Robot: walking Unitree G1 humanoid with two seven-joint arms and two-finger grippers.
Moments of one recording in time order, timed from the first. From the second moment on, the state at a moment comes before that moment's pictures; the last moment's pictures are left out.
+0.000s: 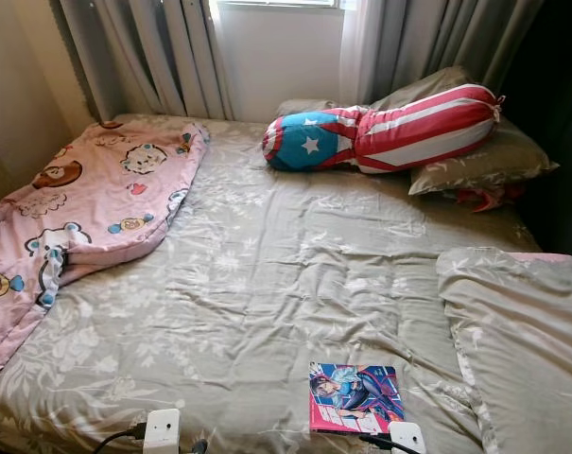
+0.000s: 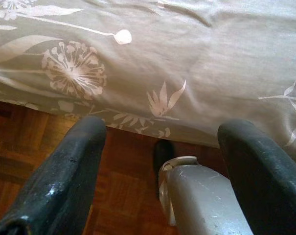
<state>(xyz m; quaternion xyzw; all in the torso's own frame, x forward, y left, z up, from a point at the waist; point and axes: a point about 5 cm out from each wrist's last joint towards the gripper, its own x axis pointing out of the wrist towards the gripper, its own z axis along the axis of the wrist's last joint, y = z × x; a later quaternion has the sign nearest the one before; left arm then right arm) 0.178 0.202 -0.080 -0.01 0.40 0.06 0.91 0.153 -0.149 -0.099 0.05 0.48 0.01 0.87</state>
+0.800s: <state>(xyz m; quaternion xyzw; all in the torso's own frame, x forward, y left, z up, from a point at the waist) 0.173 0.200 -0.084 -0.02 0.42 0.06 0.91 0.150 -0.156 -0.100 0.04 0.49 0.01 0.87</state>
